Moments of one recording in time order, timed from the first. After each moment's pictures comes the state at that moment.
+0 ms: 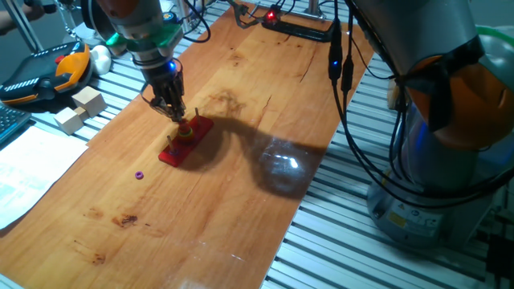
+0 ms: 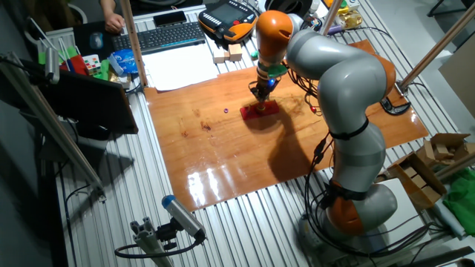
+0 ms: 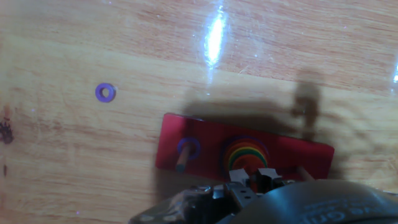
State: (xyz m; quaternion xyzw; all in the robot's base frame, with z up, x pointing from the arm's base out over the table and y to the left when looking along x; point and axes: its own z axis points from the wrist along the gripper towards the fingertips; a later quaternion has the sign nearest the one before) arm 0.595 0.059 0.115 0.10 -0.99 0.00 0.06
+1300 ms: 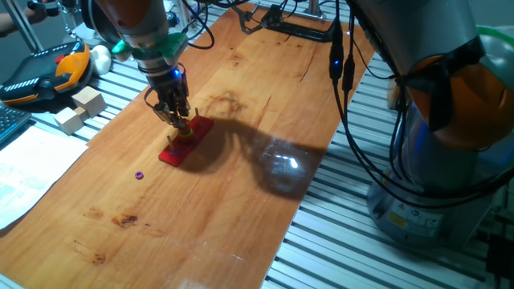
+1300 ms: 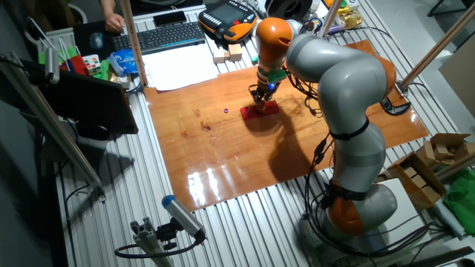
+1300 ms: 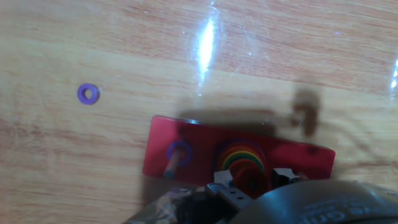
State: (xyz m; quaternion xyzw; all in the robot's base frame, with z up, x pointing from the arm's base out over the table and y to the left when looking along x) arm 0.592 0.053 0.092 0.09 -0.99 0.01 0.04
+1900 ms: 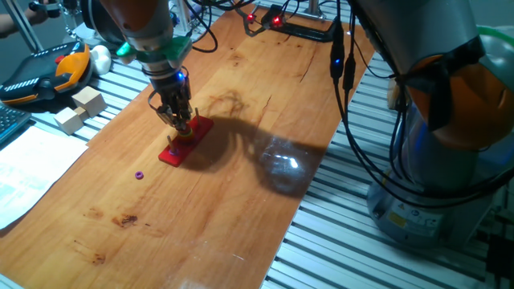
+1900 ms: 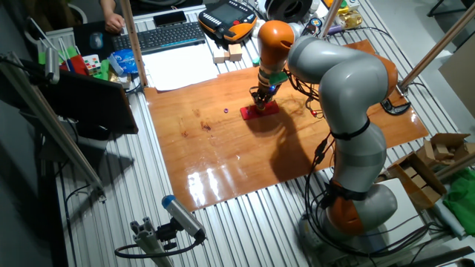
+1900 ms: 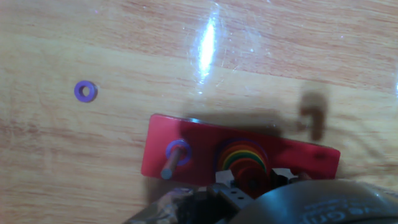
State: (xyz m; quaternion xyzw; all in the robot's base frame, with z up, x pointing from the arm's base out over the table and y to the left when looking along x) arm 0.589 0.052 0.083 0.09 -0.99 0.00 0.04
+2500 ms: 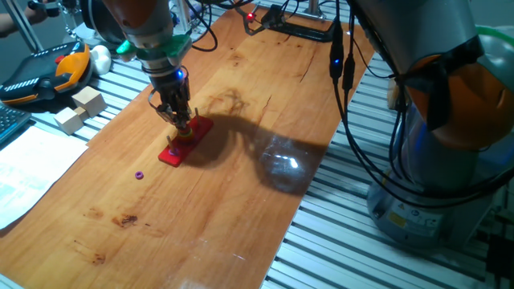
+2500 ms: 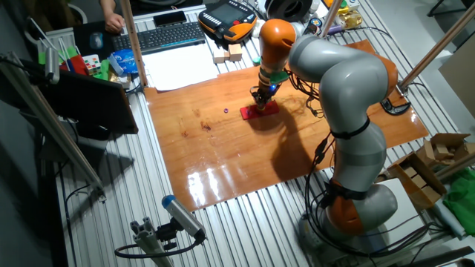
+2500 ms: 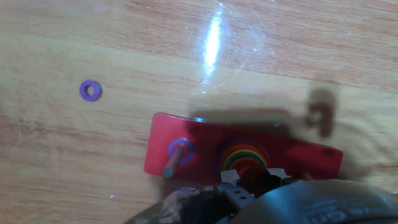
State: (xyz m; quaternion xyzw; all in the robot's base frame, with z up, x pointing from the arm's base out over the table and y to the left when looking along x) arm 0.591 0.053 0.091 0.10 -0.99 -0.01 0.05
